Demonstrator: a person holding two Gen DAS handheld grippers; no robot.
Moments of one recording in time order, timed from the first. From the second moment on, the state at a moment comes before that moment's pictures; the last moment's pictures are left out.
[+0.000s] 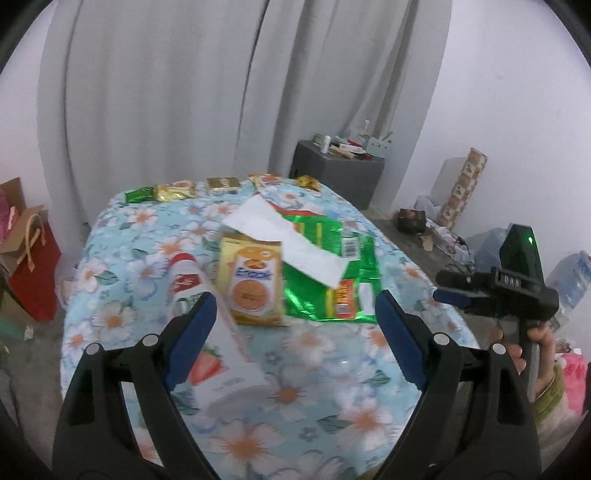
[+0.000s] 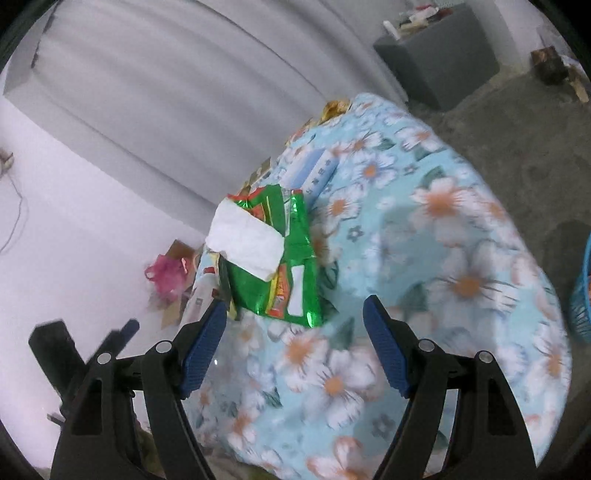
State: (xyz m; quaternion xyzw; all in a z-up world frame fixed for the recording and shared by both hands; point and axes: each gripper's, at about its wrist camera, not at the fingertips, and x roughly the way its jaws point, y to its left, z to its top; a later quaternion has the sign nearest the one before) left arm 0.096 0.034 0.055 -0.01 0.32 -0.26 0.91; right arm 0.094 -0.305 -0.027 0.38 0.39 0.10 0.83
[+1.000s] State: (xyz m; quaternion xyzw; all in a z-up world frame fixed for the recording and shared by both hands) left arm 0.212 0.028 0.021 0.01 0.39 -0.31 0.87; right arm 0.171 -0.242 0.015 0.22 0.38 0.08 0.90
